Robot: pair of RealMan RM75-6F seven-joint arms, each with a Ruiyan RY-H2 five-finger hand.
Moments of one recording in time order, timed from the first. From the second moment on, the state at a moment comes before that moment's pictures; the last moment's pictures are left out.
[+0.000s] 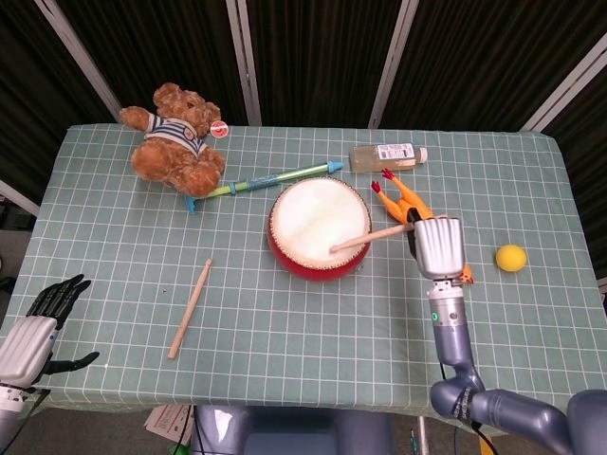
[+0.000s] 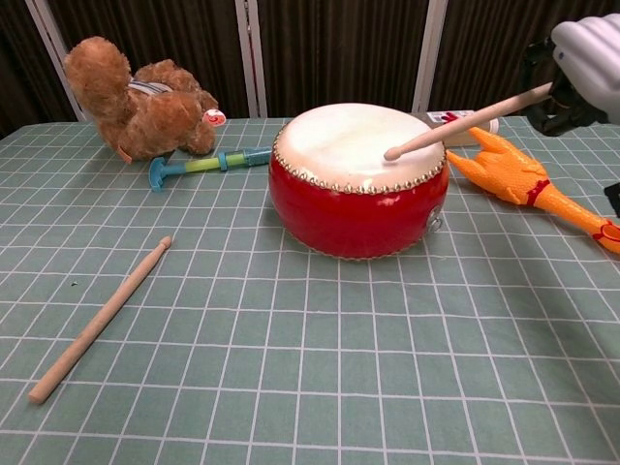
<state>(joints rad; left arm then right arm) -0.11 -1.05 0.06 -1.71 1.61 1.42 -0.17 0.62 -1.63 0.24 -1.35 -1.18 1.47 -0.57</state>
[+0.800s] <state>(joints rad) -0.10 -1.07 0.07 -1.71 1.63 1.44 -0.12 0.33 -1.46 0.00 -1.65 -1.14 1.49 -0.59</state>
